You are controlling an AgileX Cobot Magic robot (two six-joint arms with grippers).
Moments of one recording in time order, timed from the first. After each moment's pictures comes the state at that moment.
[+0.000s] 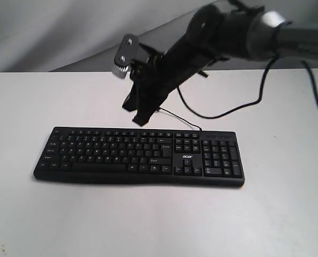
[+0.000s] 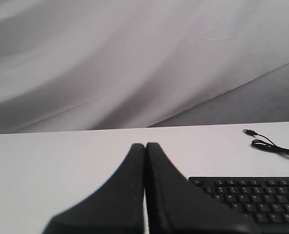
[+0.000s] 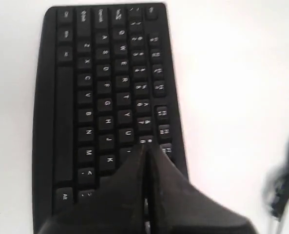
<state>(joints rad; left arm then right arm) 0.15 0.00 0.00 0.12 0.11 -0.07 0.53 2.10 -1.68 0.64 0.79 -1.24</state>
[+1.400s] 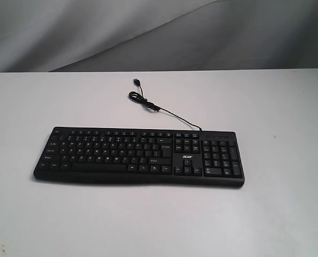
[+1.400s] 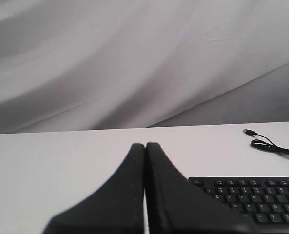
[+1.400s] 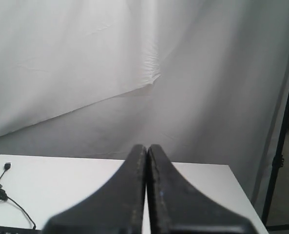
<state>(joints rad) 0.15 0.00 0.00 0.12 0.11 -0.07 -0.01 0.23 -0.42 -0.04 0.27 -0.02</state>
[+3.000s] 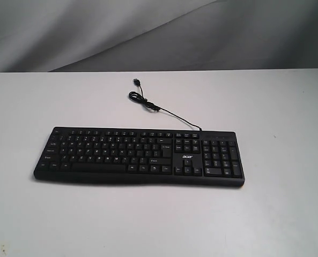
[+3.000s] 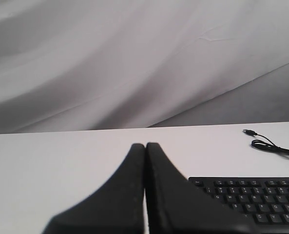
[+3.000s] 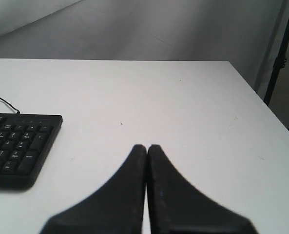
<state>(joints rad) 0.15 0.00 0.00 0.12 0.11 -0.07 -0.06 0.01 0.00 -0.04 0.33 0.00</state>
